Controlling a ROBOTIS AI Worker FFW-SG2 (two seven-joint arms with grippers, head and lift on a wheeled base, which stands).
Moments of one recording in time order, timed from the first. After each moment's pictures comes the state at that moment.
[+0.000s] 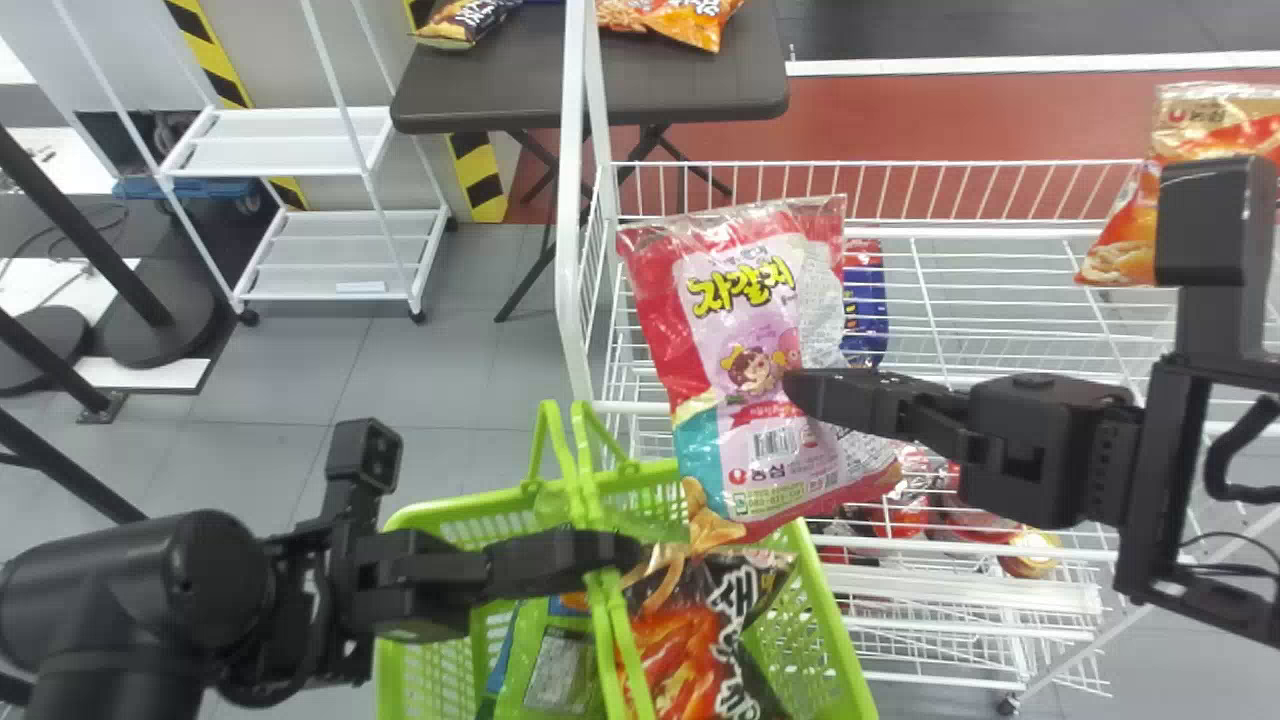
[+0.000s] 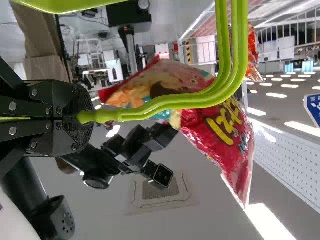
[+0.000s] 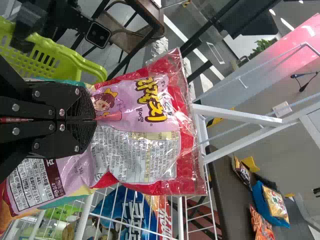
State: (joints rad) left arm 0.06 0.22 0.17 -1.69 0.46 1.51 -1.57; right arm 0.12 -0.01 -0.13 -2.53 -0.70 1.56 0.21
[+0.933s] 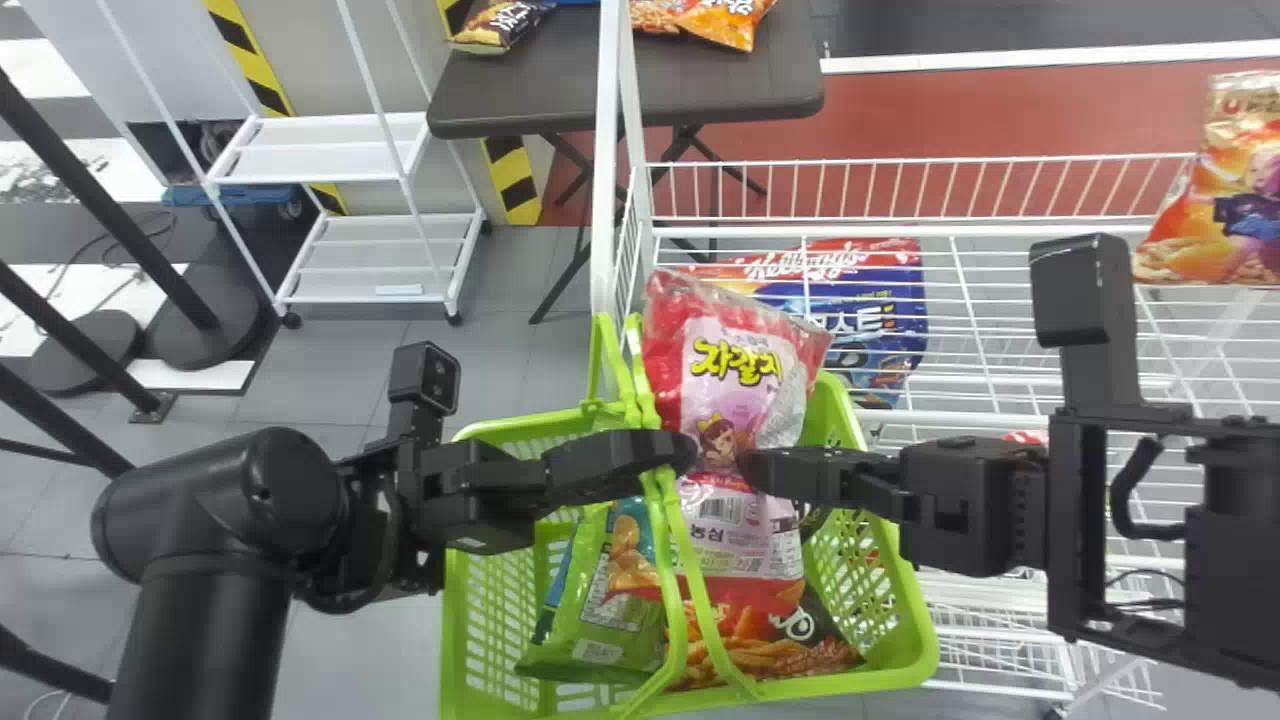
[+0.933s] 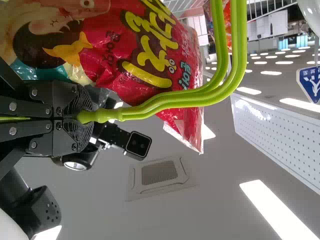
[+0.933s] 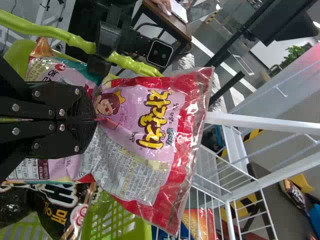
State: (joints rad) left arm -0.06 0.18 0.17 -1.62 0.47 1.52 -1.57; right arm 0.11 -0.01 0.00 -2.37 -0.70 1.56 0.20
